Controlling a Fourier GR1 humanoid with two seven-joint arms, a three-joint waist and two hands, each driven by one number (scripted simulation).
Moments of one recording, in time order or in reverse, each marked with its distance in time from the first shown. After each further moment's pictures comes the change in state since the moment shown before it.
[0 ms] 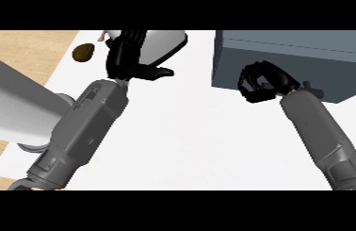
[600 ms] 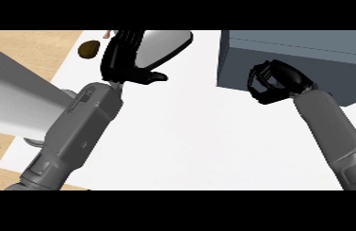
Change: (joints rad) left arm 0.038 0.029 -0.007 -0.041 0.006 -0.052 0.014; right arm 0.023 -0.051 -0.035 -0.045 -0.094 0.187 0.008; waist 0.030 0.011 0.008
